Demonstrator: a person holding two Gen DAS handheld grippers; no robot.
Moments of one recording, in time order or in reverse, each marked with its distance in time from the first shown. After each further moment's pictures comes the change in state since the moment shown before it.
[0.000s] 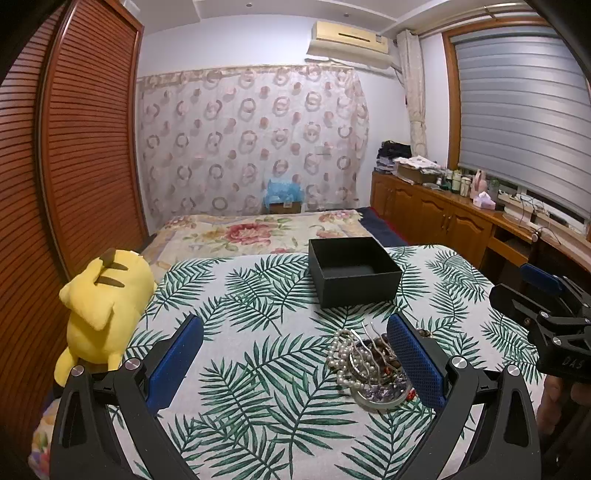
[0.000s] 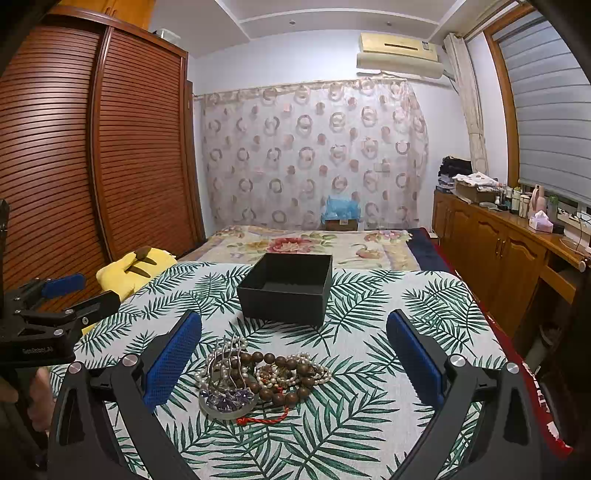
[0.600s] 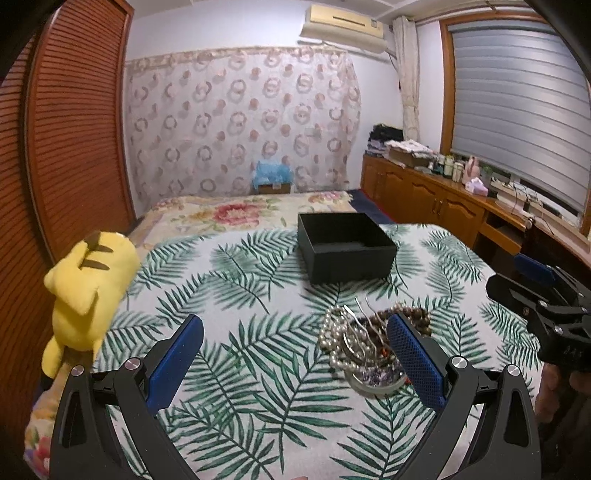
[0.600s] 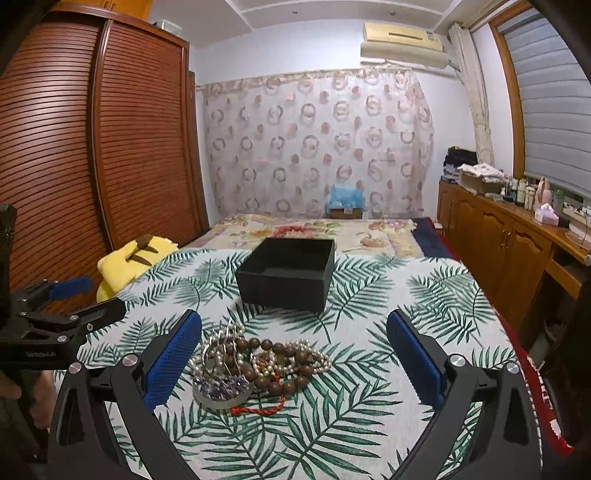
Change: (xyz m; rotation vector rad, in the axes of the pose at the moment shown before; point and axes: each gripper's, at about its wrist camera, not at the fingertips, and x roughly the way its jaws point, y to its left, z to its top) left arm 0.023 -0.001 -0.018 -0.006 0.082 -0.053; right arm 0.015 -0.011 -0.012 -0.001 0.061 0.025
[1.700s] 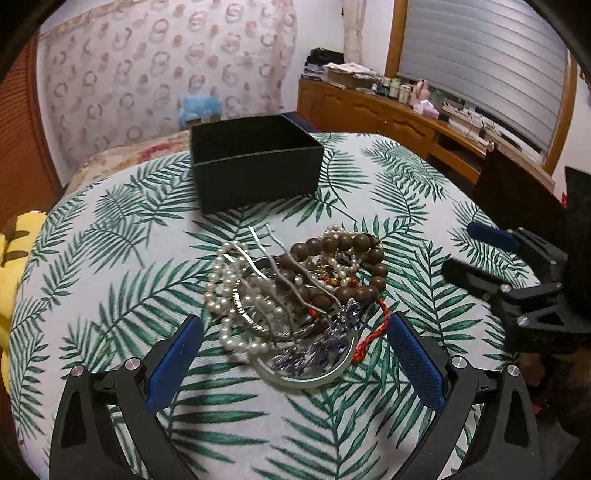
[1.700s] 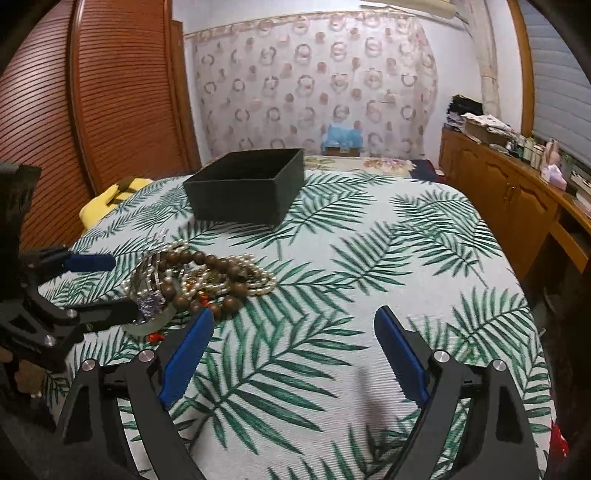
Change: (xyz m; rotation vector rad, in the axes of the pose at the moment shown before) left arm 0.092 -0.061 -0.026 0.130 0.299 -0.220; right arm 0.046 -0.057 -0.052 0.016 0.214 0.001
